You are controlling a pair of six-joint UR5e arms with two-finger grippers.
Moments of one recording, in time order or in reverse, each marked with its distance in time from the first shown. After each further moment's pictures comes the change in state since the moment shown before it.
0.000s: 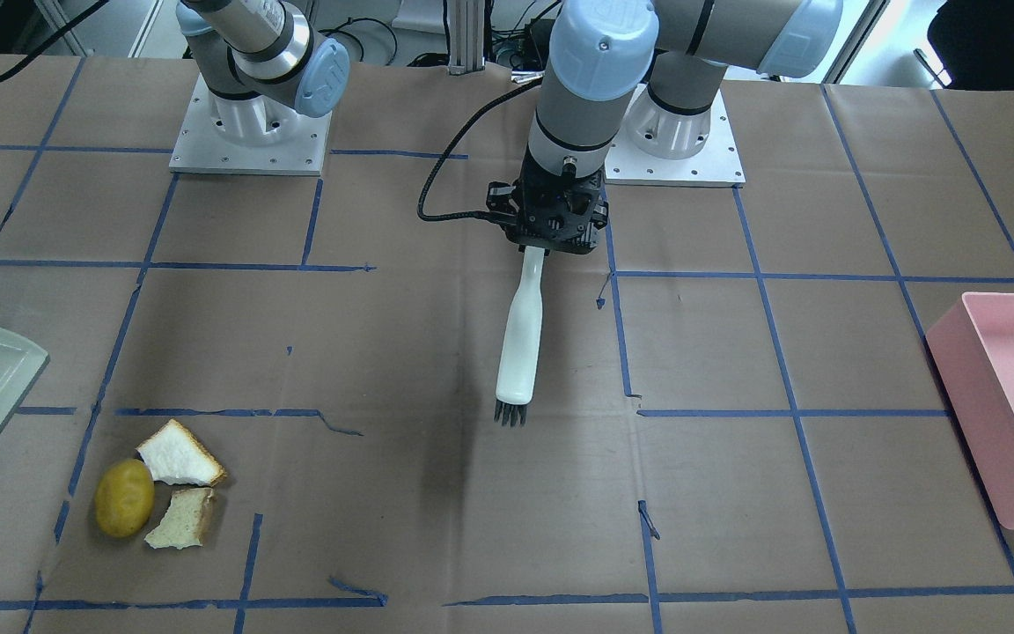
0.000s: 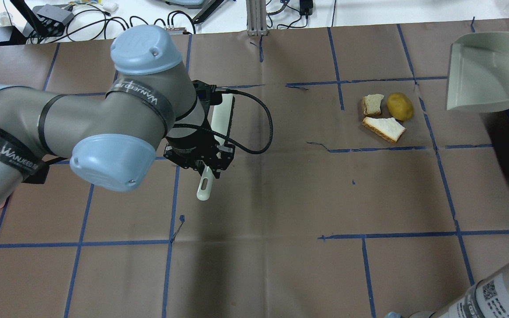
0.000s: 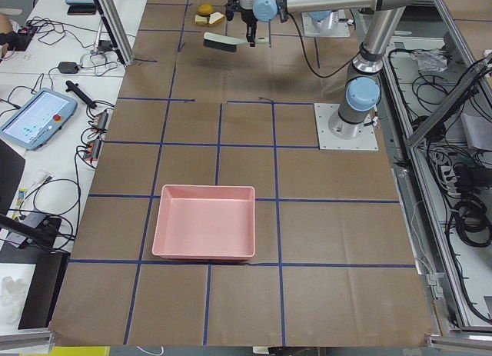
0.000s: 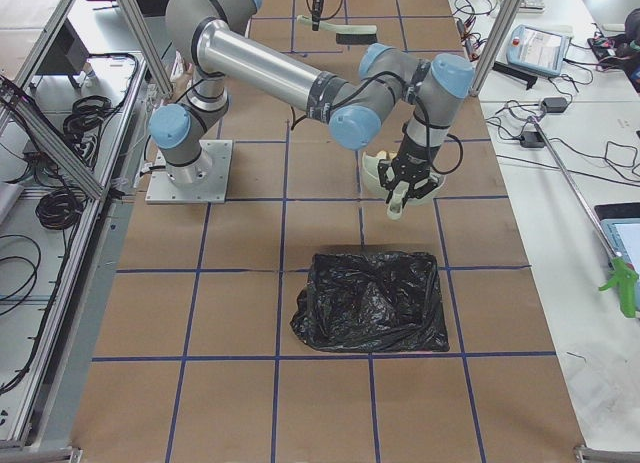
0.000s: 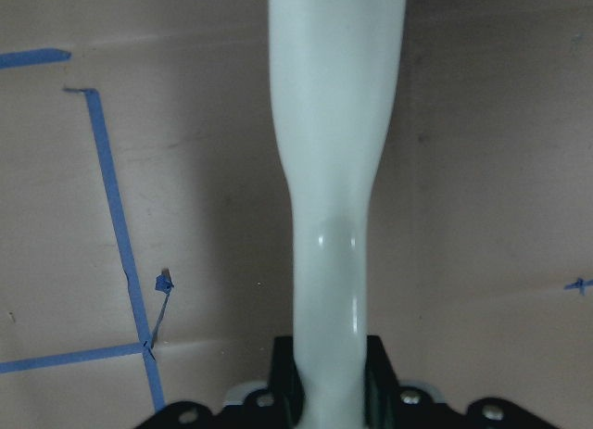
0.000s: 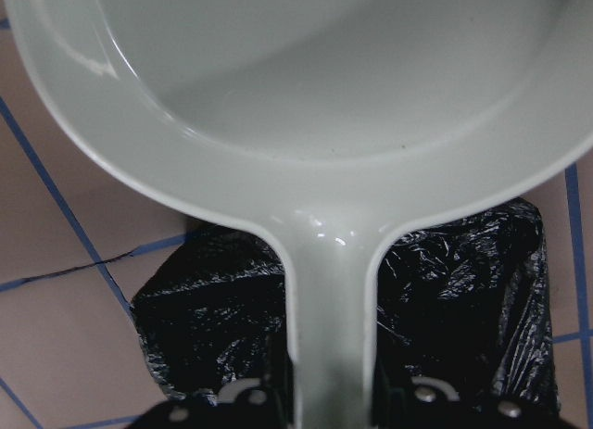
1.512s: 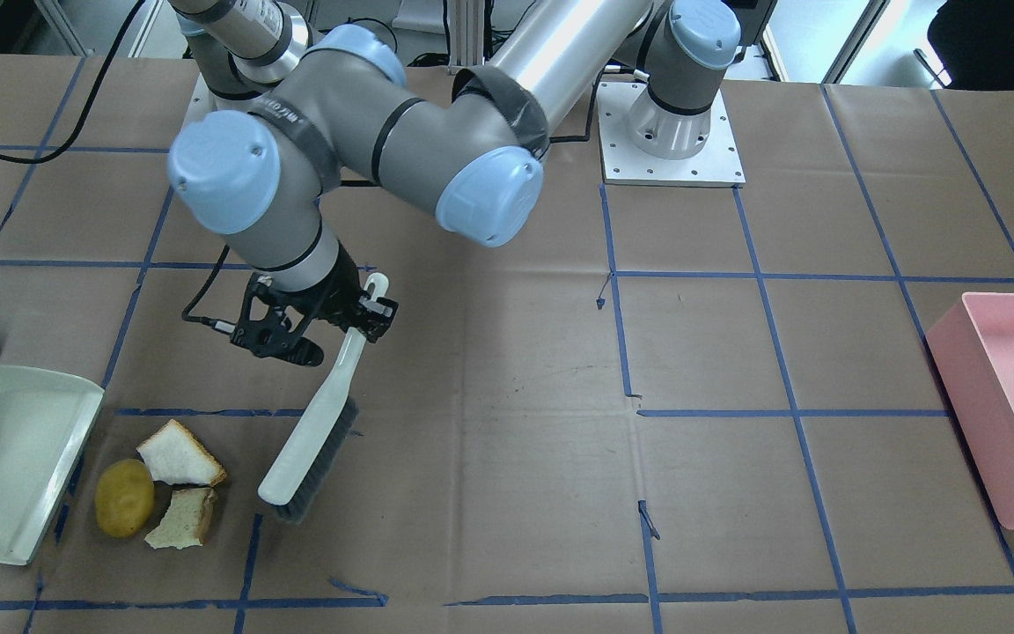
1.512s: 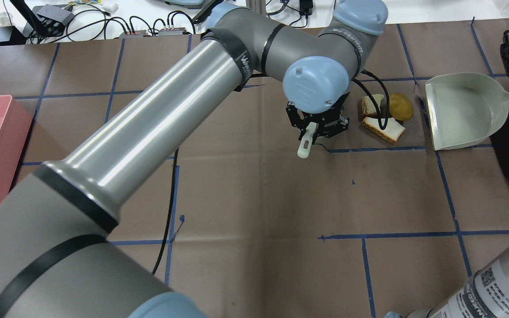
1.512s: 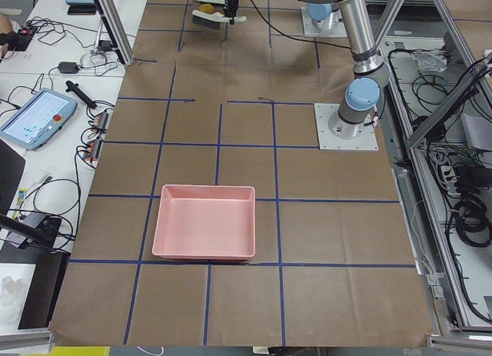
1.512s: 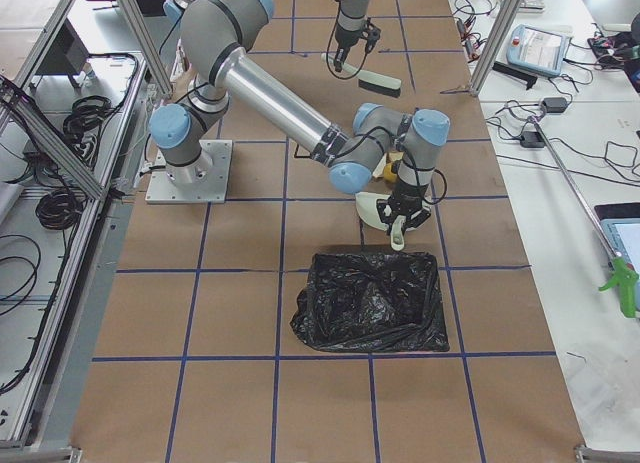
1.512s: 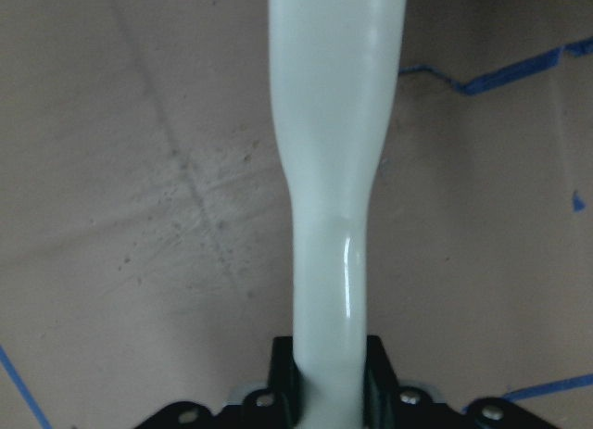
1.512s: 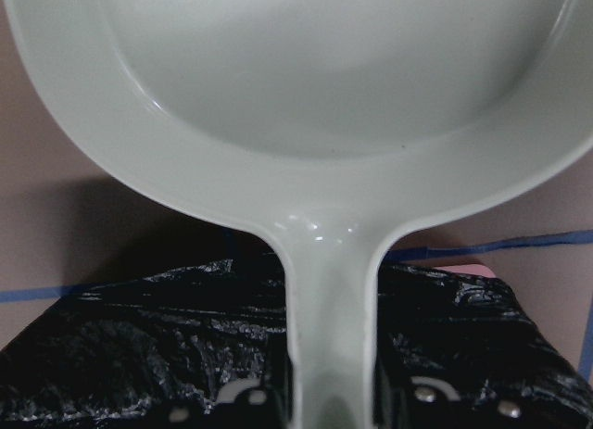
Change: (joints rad) left arm -0.321 -0.638 0.792 -0.250 0.170 -0.140; right arm 0.017 0.047 0.311 -0.449 0.007 -0.151
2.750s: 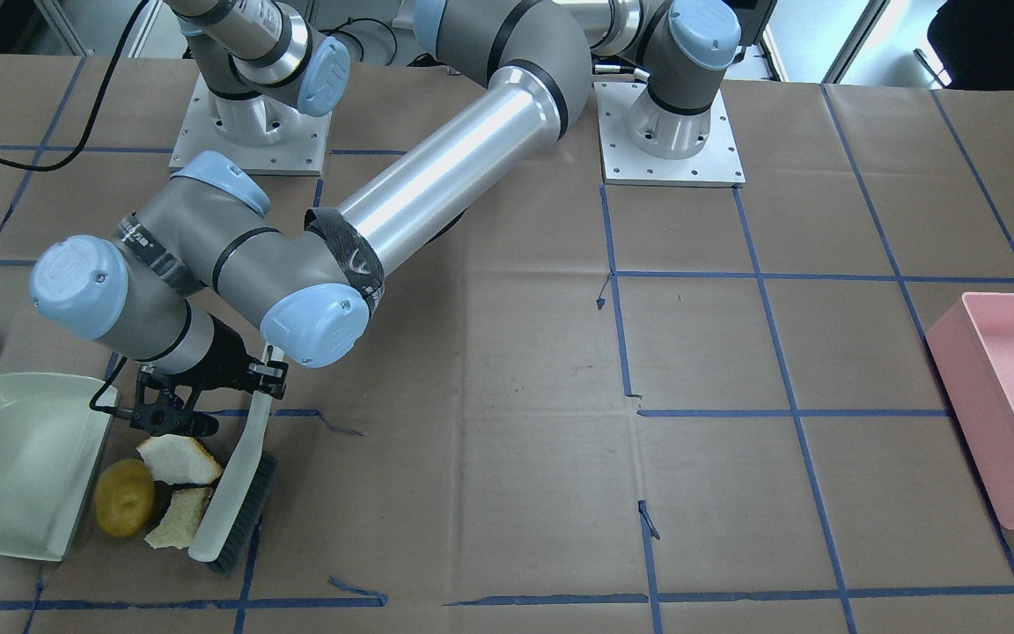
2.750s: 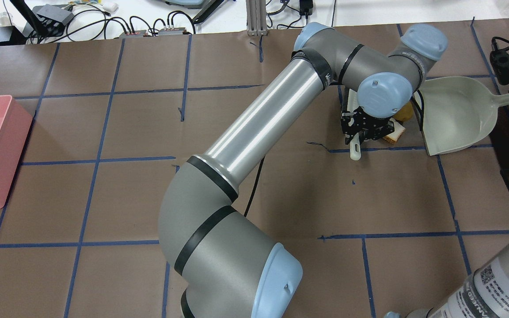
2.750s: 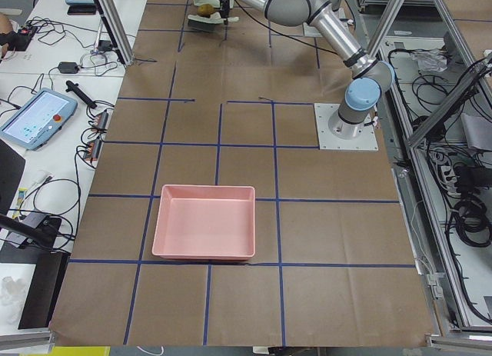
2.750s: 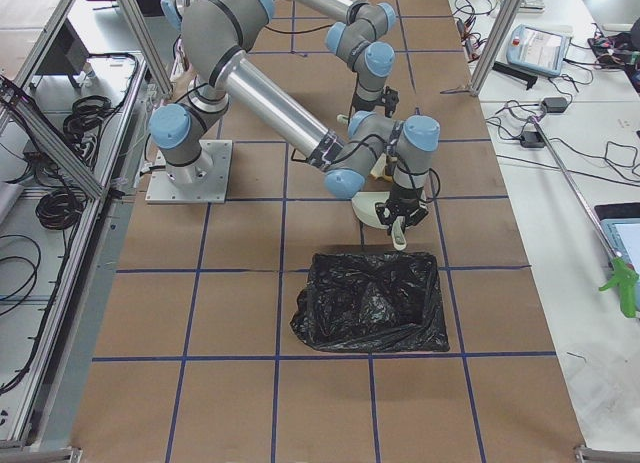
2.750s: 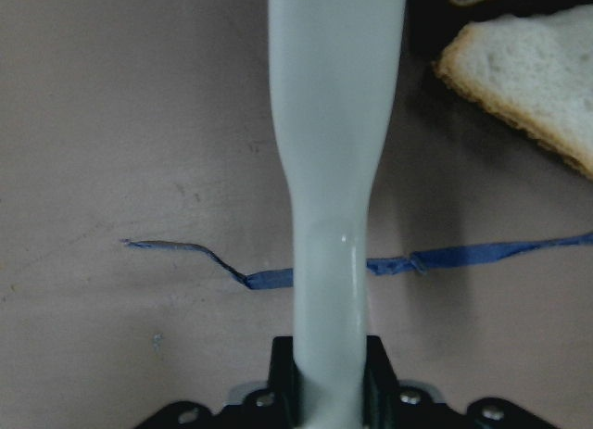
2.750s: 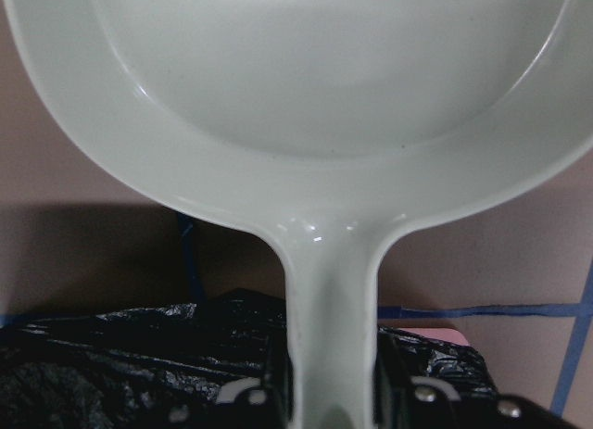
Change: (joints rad) left arm -0.093 -0.433 0.574 -0.187 -0.002 -0.245; right arm 0.003 0.020 0.021 -0.062 0.059 -0.097
